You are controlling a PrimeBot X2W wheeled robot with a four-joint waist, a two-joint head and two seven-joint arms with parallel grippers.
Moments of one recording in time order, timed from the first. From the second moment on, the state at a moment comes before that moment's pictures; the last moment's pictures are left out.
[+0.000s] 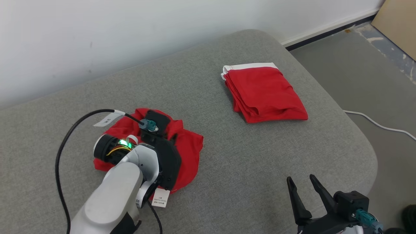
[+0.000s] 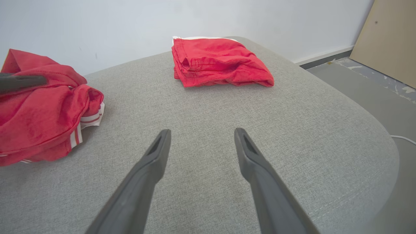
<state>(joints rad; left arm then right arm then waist) -0.70 0.19 -0.59 0.58 -0.43 -0.07 0.36 -0.01 -0.07 0.08 0.15 0.22 0.13 -0.02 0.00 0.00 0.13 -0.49</state>
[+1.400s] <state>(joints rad) -0.57 0.19 -0.39 0.61 -0.62 0.16 -0.02 0.01 -0.10 0.10 0.12 0.21 0.13 0.03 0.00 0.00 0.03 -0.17</state>
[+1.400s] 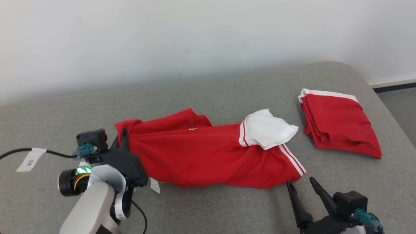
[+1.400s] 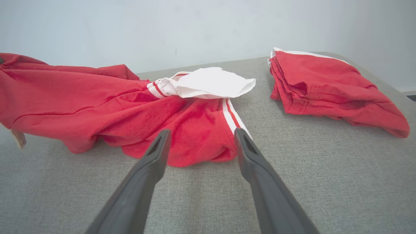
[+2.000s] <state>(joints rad) -0.39 0.27 -0.38 0.16 -0.67 0.23 0.13 0.04 -0.10 0.09 0.11 0.21 0.13 0.04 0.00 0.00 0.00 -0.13</state>
